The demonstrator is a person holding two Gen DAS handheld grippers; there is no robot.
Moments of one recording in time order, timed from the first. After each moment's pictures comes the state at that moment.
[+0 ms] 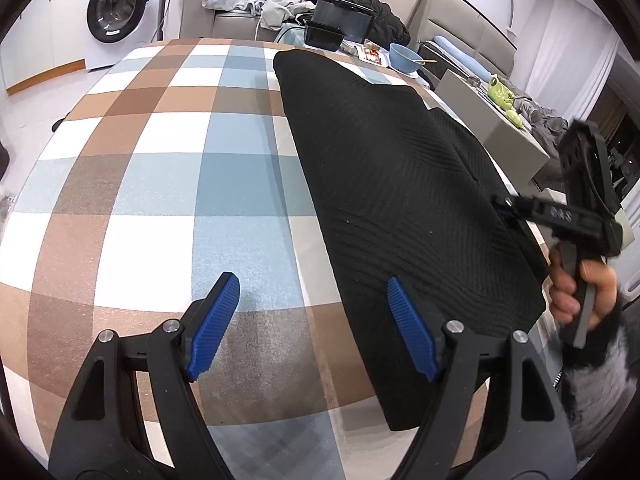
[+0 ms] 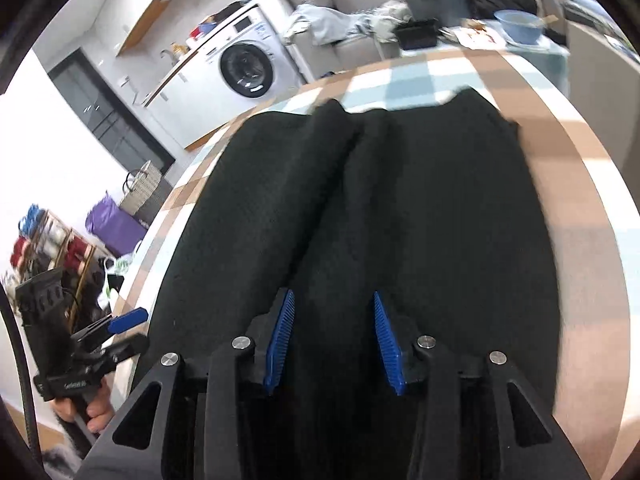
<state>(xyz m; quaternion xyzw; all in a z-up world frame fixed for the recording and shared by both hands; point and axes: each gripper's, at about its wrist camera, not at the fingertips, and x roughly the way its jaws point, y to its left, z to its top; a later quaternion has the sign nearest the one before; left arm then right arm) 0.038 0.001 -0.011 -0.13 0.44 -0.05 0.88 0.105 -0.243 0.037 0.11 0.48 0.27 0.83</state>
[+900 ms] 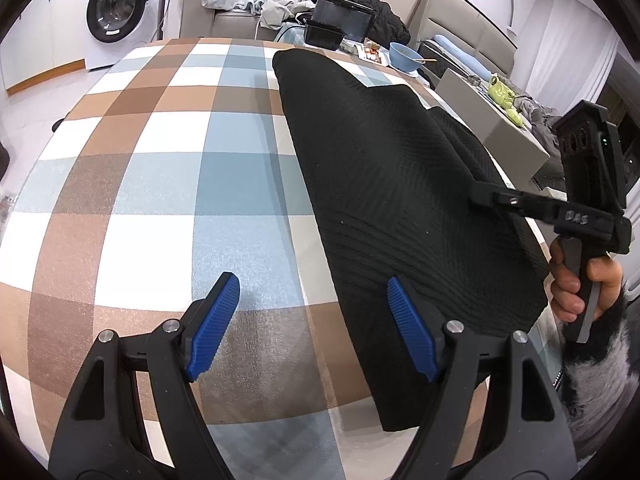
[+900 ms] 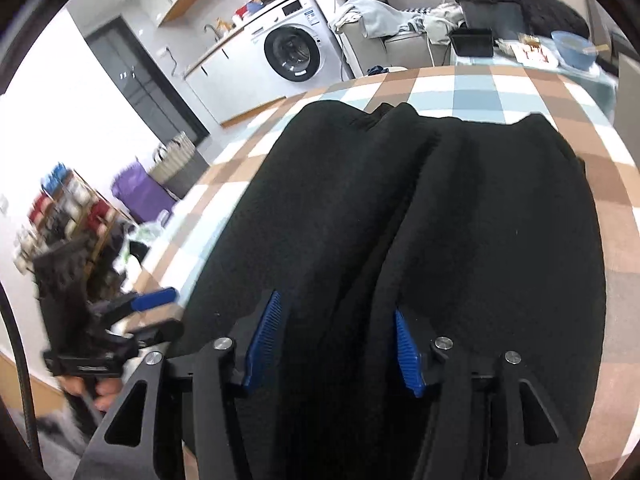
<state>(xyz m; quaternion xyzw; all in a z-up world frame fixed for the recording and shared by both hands) 0.038 0.001 -0.010 -0.13 0.44 -0.05 0.88 0.109 -0.212 0.047 0.06 0.47 0.32 0.82</state>
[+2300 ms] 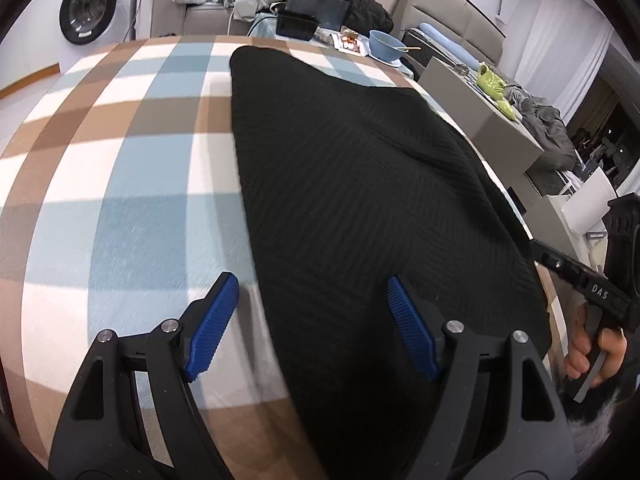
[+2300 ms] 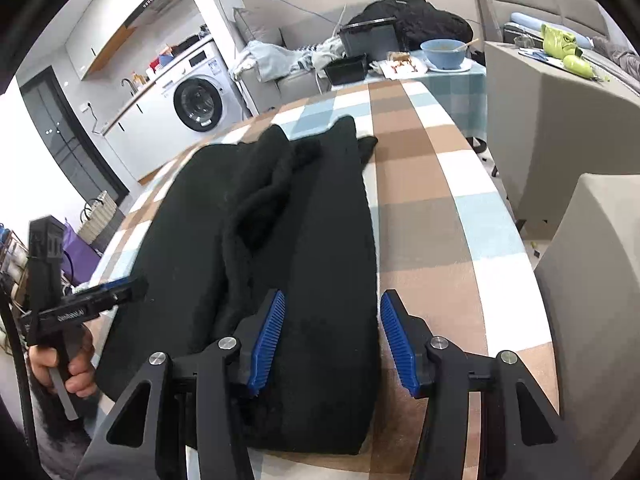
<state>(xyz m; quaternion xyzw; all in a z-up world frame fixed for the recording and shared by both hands) 0.115 -0.055 -0.019 -0.12 0.46 -0.09 0.88 0.057 -0.348 0.042 0.10 0.44 0.16 0.88</state>
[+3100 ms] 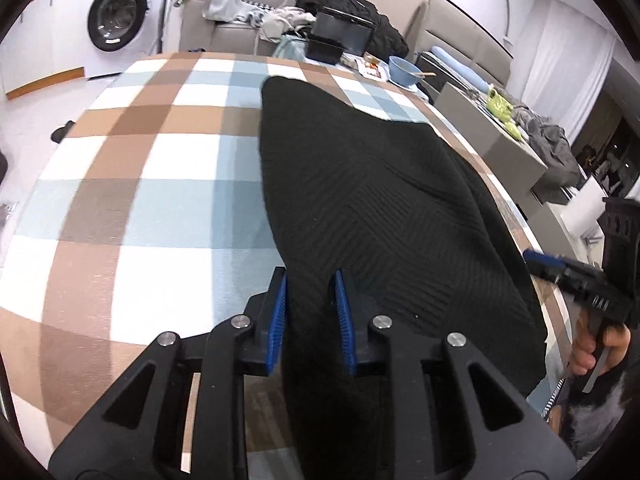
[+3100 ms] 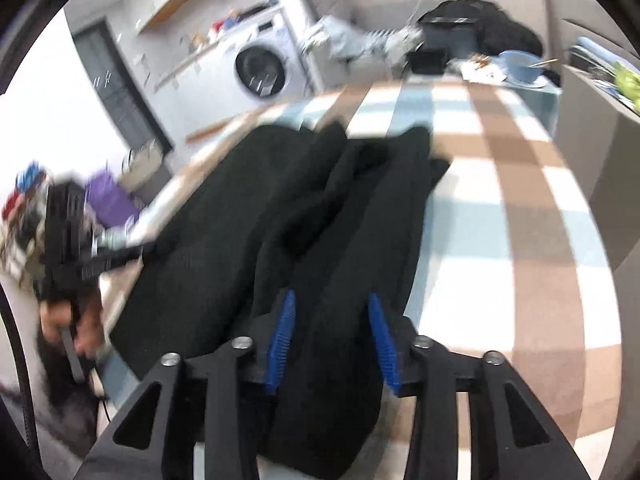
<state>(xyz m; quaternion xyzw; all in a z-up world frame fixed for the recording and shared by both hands) 0.051 0.026 -0.001 -0.13 0.42 -0.05 0.90 0.034 -0.274 0.063 0.07 0.44 0.26 0.86</state>
